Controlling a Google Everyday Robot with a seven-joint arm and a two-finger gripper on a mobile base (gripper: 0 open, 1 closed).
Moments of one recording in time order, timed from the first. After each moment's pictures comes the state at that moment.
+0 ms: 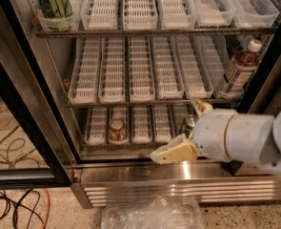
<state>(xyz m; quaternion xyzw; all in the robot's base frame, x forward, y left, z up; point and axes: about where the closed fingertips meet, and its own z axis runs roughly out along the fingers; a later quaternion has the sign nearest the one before) 0.449 -0.087 0.848 -0.43 0.77 0.14 0.46</state>
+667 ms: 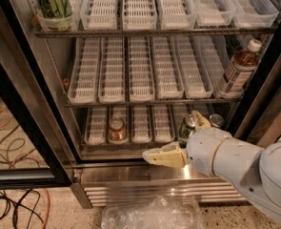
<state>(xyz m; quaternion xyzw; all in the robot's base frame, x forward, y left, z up) 0.455 -0.087 0.812 -0.31 0.78 0.15 0.52</state>
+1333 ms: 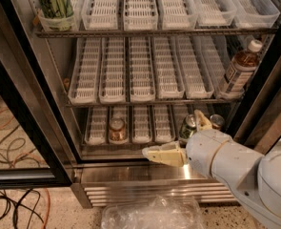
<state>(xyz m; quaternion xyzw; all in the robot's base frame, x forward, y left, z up) 0.458 -0.089 0.816 -0.29 0.77 0.14 0.54</state>
